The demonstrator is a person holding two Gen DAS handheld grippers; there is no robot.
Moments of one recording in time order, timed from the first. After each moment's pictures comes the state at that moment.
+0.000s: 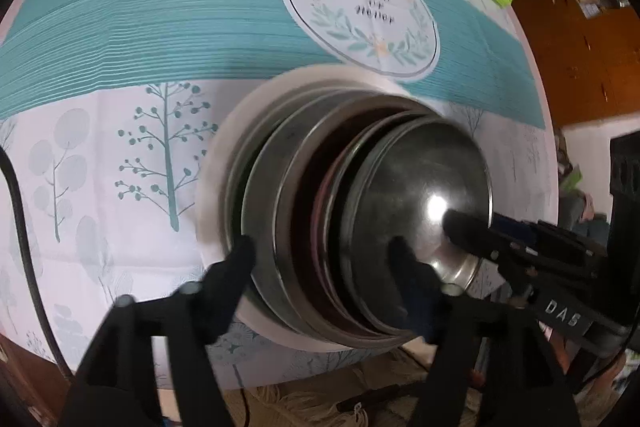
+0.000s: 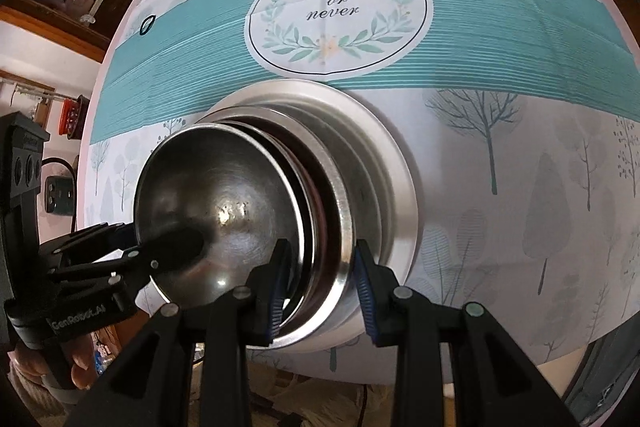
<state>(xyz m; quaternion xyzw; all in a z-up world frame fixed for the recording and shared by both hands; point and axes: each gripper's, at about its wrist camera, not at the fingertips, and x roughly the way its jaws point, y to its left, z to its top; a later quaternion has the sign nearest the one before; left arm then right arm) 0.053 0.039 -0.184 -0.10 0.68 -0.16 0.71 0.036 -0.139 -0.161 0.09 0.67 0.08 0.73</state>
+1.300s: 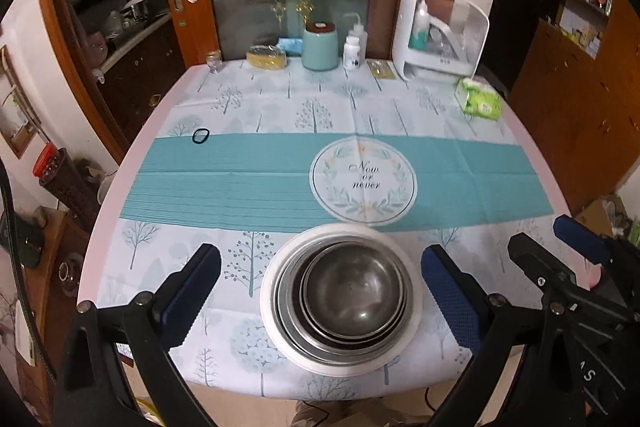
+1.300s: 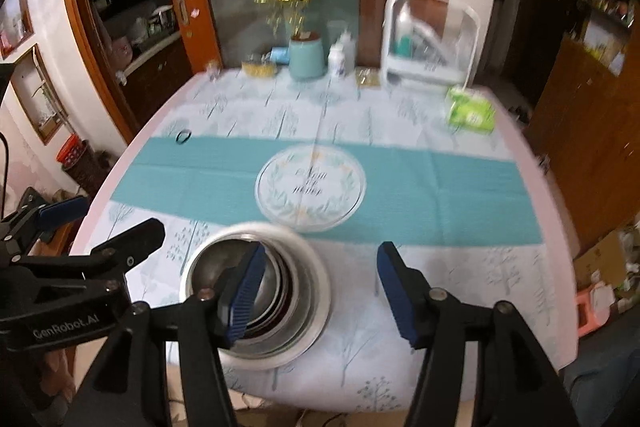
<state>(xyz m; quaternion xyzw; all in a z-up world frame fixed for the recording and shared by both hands) -0.037 0.000 0.020 -0.01 0.44 -0.03 0.90 -0.043 -0.161 0.016 -0.02 0.42 0.03 0.91</state>
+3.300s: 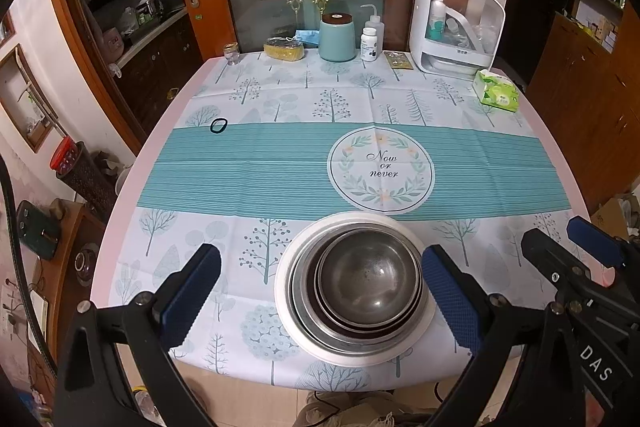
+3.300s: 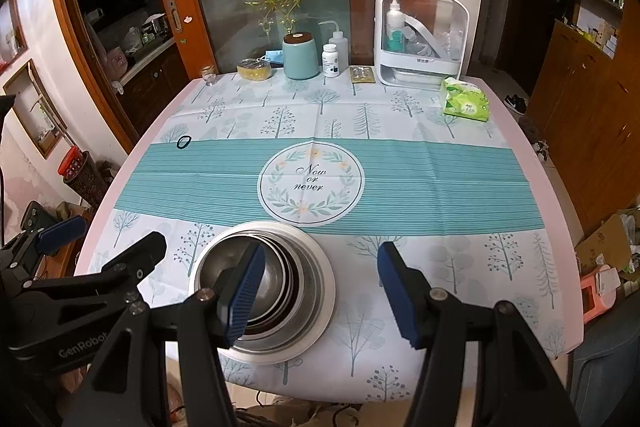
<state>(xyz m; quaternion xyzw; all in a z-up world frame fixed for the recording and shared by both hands) -0.046 -0.004 0.014 0.01 0.46 0.01 0.89 -0.045 -0.165 0.015 0.01 0.44 0.03 0.90</state>
